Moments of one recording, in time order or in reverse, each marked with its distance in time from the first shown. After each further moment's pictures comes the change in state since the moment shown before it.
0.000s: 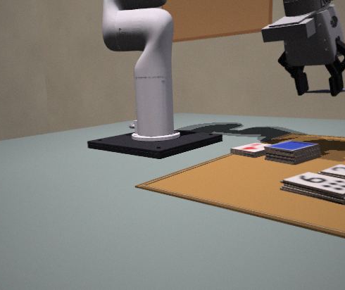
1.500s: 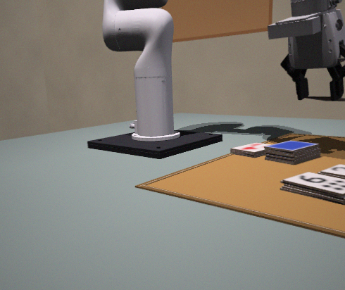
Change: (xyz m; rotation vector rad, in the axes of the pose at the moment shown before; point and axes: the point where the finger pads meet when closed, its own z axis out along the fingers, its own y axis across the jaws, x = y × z) arm 0.002 0.000 0.010 0.006 0.142 -0.001
